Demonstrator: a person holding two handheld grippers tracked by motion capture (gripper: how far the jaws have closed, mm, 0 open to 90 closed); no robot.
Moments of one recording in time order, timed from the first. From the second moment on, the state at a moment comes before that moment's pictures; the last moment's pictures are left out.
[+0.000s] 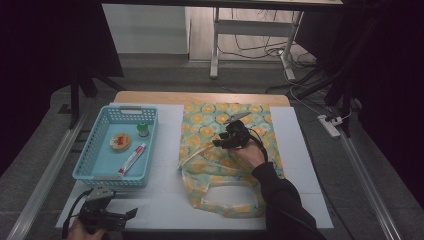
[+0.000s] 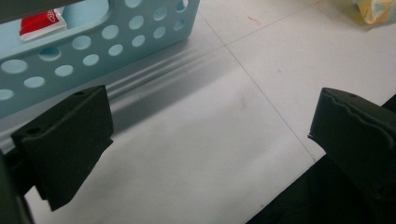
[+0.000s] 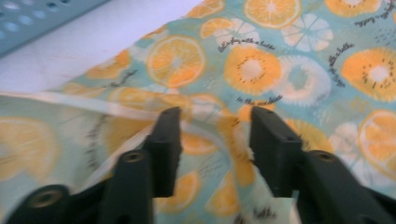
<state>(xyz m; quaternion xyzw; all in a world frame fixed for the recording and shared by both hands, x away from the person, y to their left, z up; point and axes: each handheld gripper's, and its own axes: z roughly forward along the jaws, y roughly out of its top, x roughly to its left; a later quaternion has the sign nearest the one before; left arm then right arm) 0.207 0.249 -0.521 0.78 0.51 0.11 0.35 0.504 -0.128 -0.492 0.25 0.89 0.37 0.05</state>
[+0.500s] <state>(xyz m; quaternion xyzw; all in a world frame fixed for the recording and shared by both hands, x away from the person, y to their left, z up) 0.207 0.249 -0.521 0.78 0.51 0.11 0.35 0.456 -0.160 -0.476 0.25 0.90 0.36 0.05</state>
